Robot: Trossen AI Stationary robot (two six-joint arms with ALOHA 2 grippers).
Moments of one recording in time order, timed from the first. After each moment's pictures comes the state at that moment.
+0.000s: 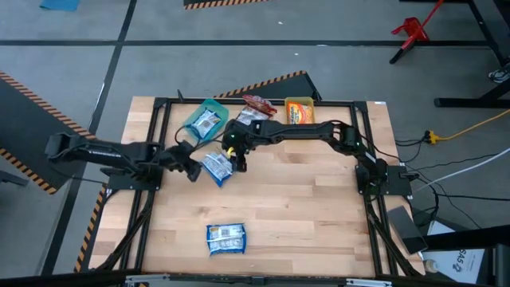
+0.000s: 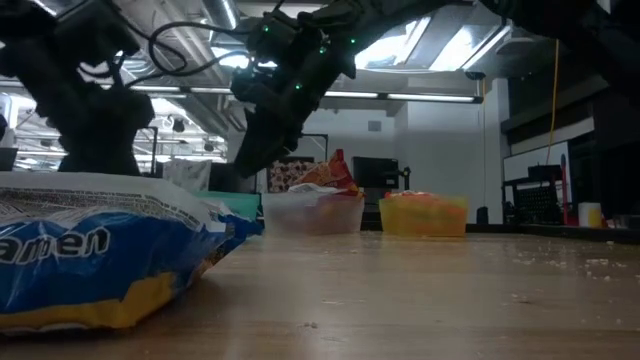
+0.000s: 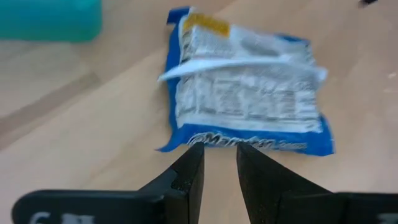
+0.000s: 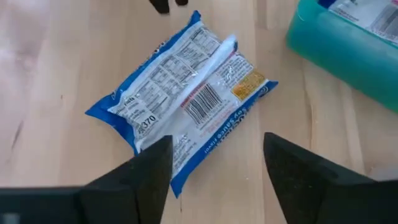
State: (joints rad) left arm 0.03 0.73 0.29 -0.44 -0.21 -0.83; right arm -0.15 2.27 1.93 -0.59 -0.15 -0.14
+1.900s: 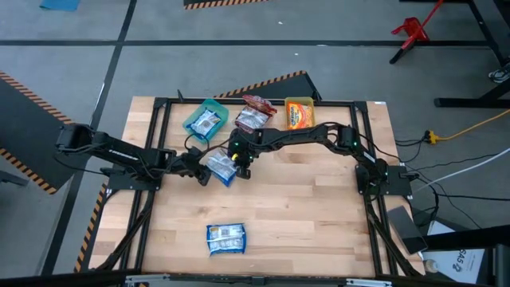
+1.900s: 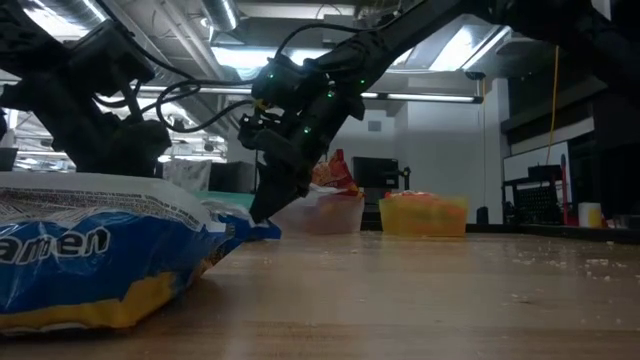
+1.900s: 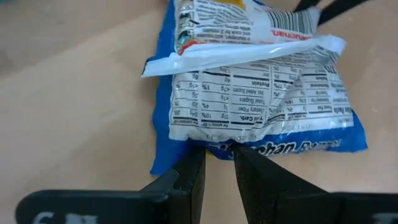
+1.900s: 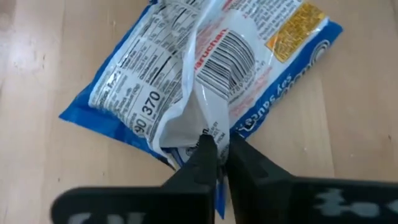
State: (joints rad) left arm -0.02 1.07 0.21 0.02 -0.23 -0.92; right arm -0.15 2.32 1.74 -0.43 -0.23 -0.05
